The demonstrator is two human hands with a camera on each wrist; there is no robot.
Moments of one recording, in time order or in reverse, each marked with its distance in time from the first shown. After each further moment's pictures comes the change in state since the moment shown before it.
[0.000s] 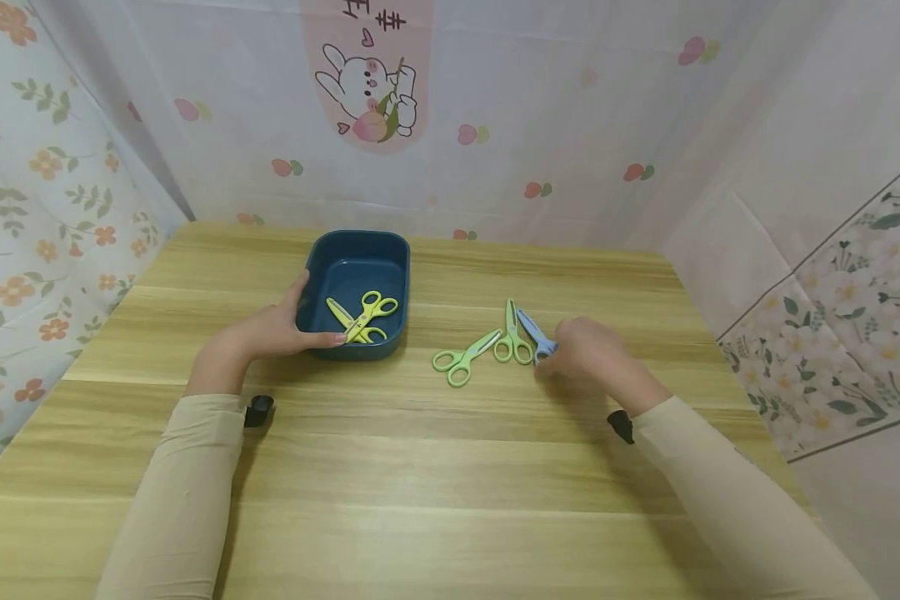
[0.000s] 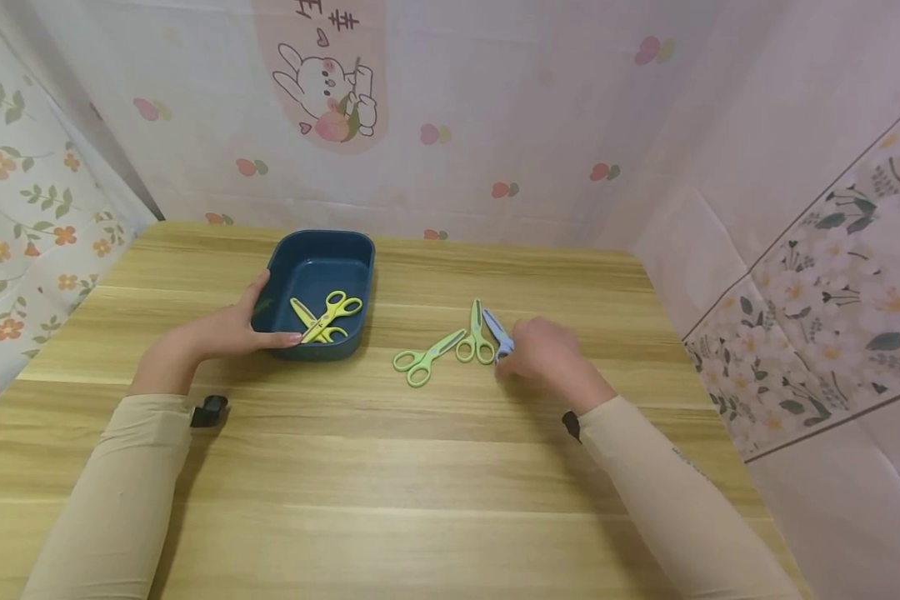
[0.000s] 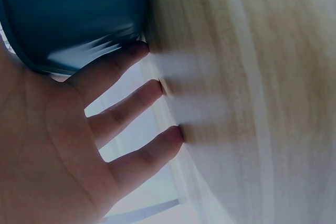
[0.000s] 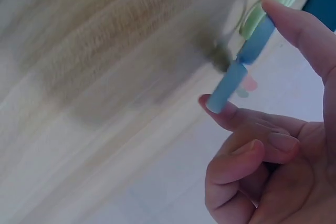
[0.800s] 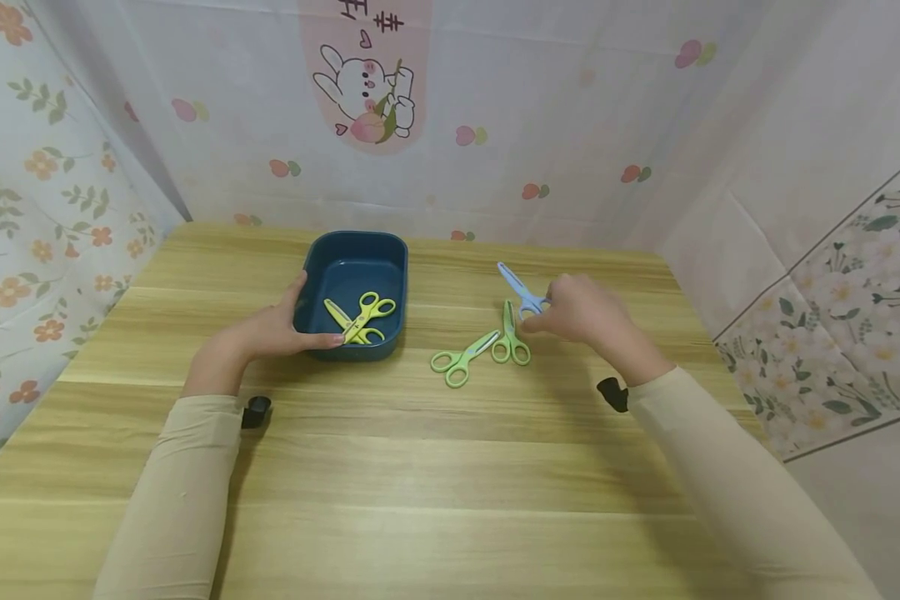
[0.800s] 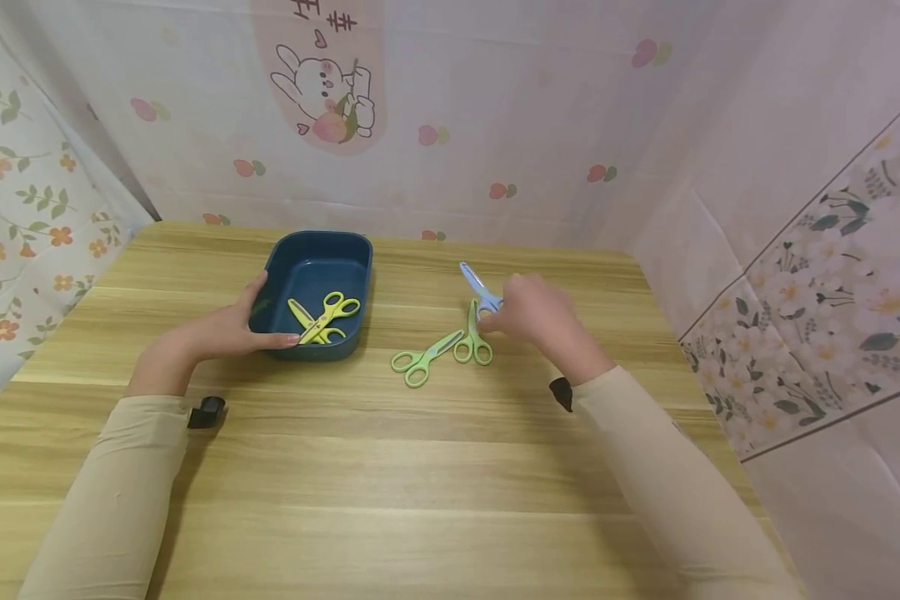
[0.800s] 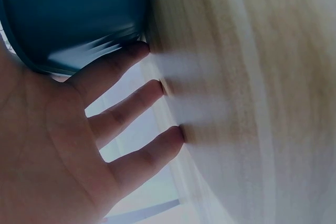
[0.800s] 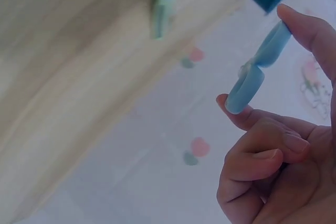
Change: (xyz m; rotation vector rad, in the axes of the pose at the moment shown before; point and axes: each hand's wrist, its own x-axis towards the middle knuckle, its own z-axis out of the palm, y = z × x) left_hand -0.002 0.002 -0.001 0.019 -0.003 -0.003; right_hand -0.005 -0.028 -0.053 0.056 0.129 -0.038
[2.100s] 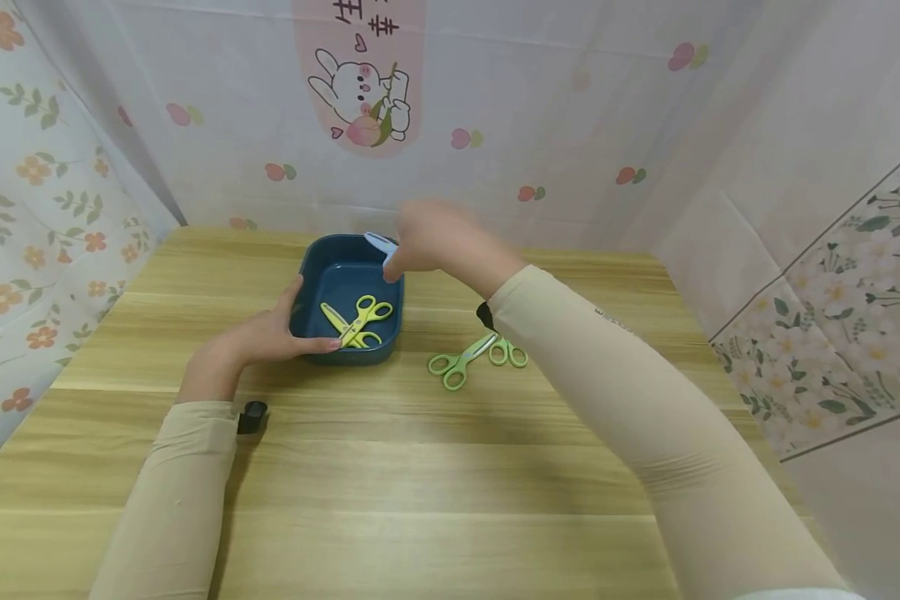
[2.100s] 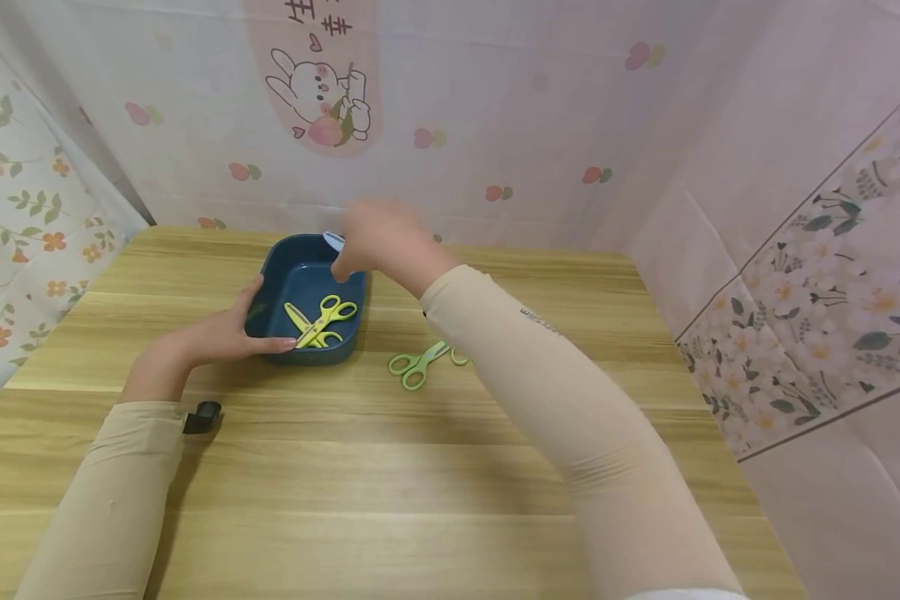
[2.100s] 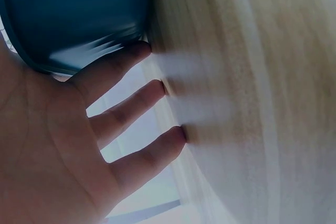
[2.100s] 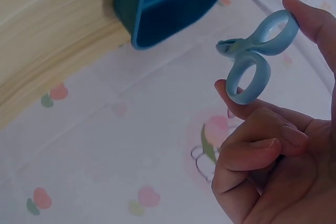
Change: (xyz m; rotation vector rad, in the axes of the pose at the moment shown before) left_hand -0.002 0.000 -0.001 -0.008 -0.004 0.012; right_hand 0.048 -0.185 -0.053 -0.155 -0.041 -0.205
